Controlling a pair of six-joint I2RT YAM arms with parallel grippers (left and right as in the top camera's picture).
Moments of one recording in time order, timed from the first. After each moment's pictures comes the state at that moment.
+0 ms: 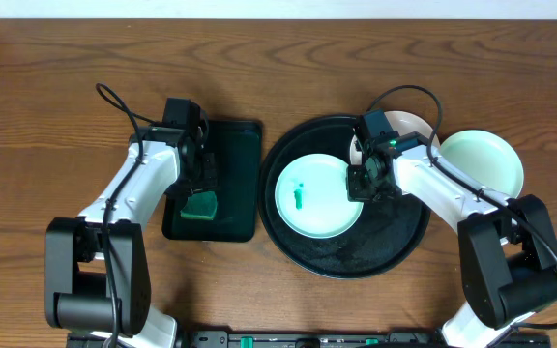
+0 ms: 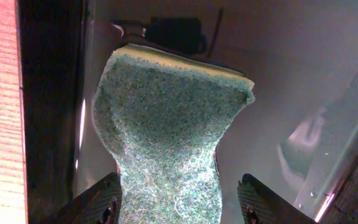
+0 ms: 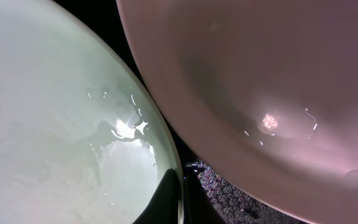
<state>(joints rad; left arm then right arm) -0.10 1.72 1.08 -0.81 0.04 -0.27 0.39 1.82 1.10 -0.73 -0.06 0.39</state>
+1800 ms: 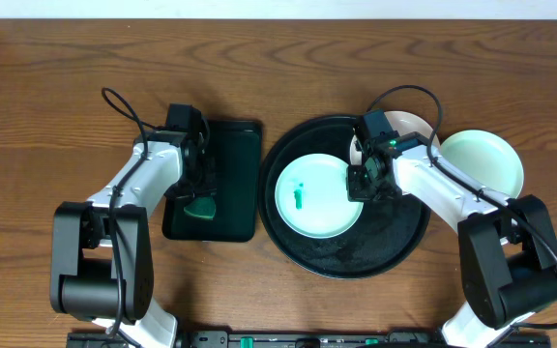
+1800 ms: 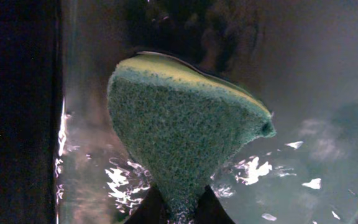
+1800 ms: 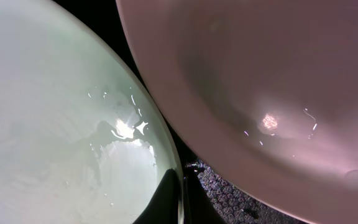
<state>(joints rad) -0.09 1.78 1.05 -0.75 0.05 -0.27 0.39 1.82 1.10 -0.73 -0.06 0.39</state>
